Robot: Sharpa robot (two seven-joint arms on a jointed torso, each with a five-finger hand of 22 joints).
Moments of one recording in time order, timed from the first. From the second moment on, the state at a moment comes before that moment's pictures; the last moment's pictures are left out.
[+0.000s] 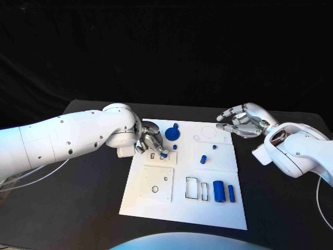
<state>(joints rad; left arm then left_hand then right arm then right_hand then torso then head) 1.25 -0.73 -0.07 1.45 -0.88 0.23 -0.52 1.24 -0.22 0.76 0.30 0.06 0.82 0.06 0.77 0.78 1.27 -0.02 1.19 0.99 1.47 -0.07 1.40 1.25 0.12 1.28 0.04 1.38 1.11 1.26 -0.91 -0.16 1.59 -0.82 -0.44 0.08 1.23 -0.15 0.38 0.07 0.24 0.85 0.16 0.27 0.40 1.34 0.09 1.34 1.29 1.46 0.01 1.52 1.31 0.07 1.39 0.11 1.32 1.31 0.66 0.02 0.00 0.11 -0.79</state>
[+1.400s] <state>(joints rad) 1.20 -0.76 -0.07 1.51 -1.11 0.11 -0.51 1.18 -0.26 0.77 0.29 0.19 0.86 0.05 0.77 0.79 1.32 -0.03 1.21 1.03 1.47 -0.08 1.40 1.25 0.10 1.32 0.03 1.40 1.16 1.25 -0.91 -0.16 1.59 -0.82 -0.44 0.08 1.23 -0.15 0.37 0.08 0.24 0.85 0.16 0.27 0.40 1.34 0.09 1.34 1.29 1.46 0.01 1.52 1.31 0.07 1.39 0.11 1.32 1.31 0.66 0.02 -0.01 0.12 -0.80</state>
